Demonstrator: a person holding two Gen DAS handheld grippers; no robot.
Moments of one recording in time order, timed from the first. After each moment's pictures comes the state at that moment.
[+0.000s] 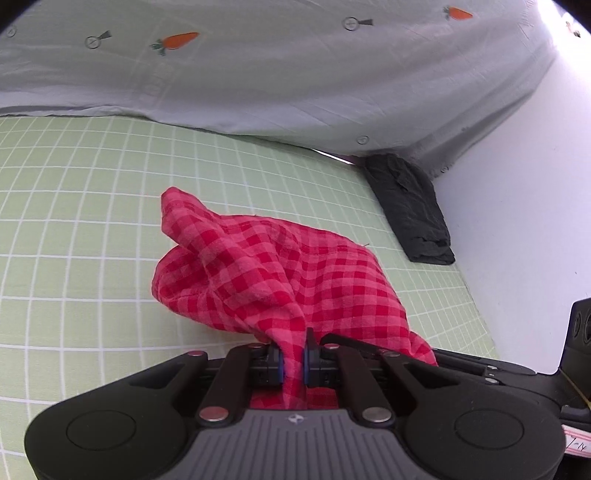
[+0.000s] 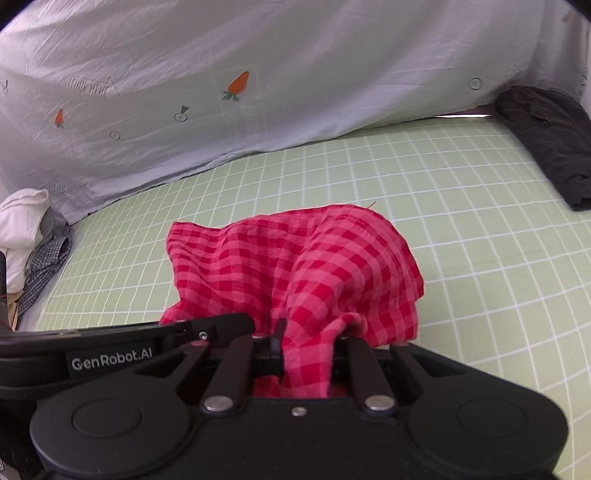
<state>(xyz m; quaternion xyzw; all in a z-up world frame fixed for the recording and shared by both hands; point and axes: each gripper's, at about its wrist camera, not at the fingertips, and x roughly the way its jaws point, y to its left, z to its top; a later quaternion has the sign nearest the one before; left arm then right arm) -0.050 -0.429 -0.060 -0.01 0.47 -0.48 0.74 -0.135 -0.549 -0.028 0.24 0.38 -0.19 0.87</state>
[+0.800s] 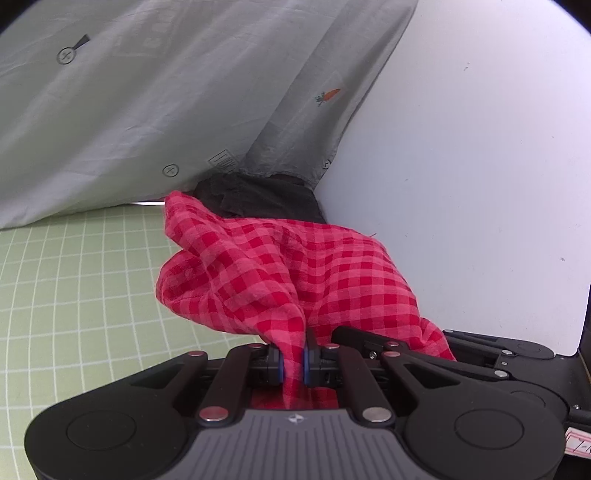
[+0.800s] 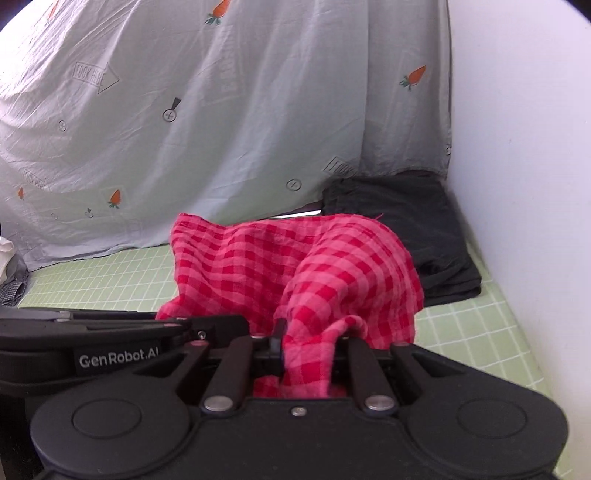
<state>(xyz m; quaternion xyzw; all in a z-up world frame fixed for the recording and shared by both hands) -0.199 -0.749 0.017 0.04 0.37 -0.52 0.76 -0.324 -0.826 0.008 0.16 0.29 -0.23 0.91</state>
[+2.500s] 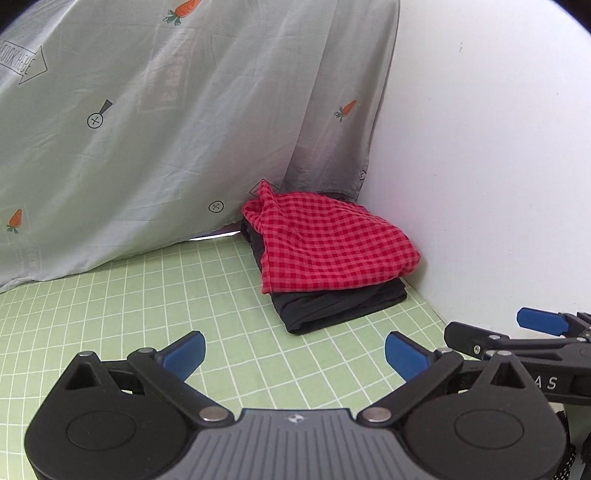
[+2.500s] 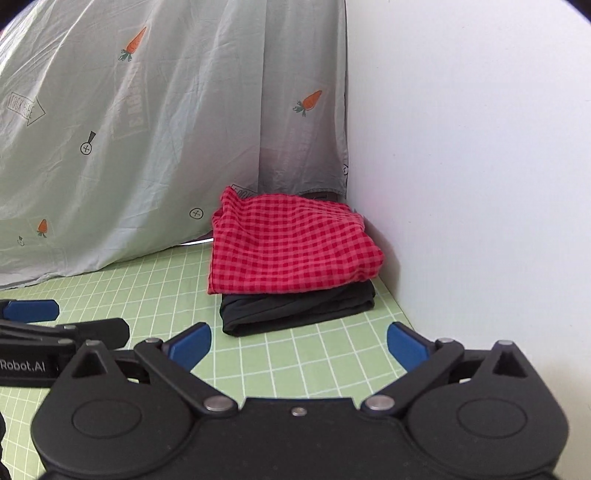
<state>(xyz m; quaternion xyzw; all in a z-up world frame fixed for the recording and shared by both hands) -0.237 -0.715 0.042 0.11 0.31 -0.45 0.83 -0.388 -0.852 0.022 0.14 0.27 -0.34 0.89</state>
